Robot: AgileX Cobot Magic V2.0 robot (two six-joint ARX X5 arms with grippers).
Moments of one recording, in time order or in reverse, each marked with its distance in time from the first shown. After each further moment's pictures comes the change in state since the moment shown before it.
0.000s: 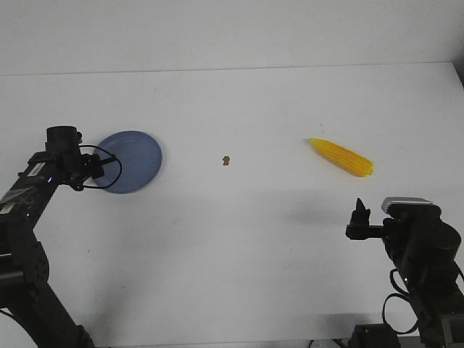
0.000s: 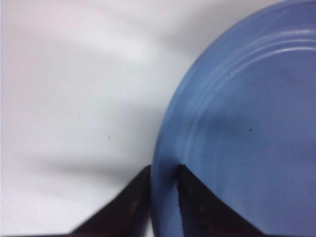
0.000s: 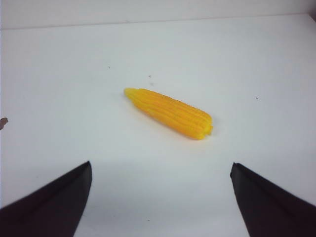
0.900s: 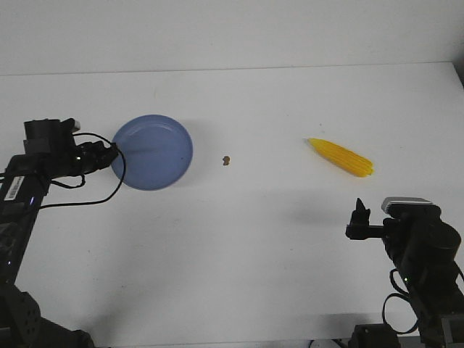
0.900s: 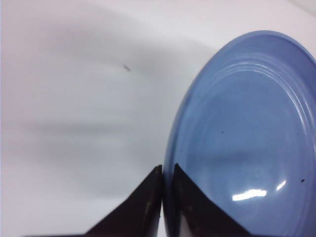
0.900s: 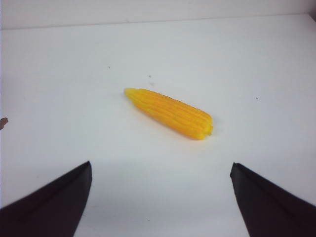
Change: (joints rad) left arm -0.048 -0.286 -0.016 -0.095 0.457 -0.039; right arm 0.000 0.000 0.000 0.000 0.000 0.000
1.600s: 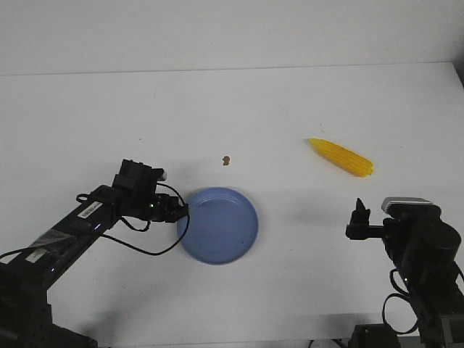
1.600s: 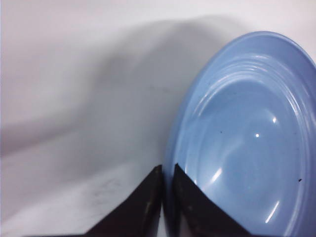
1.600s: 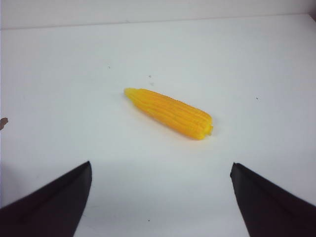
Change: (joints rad) left arm -0.411 0.000 -0.337 0.137 0.037 -0.006; right arm 0.000 0.000 0.000 0.000 0.000 0.000
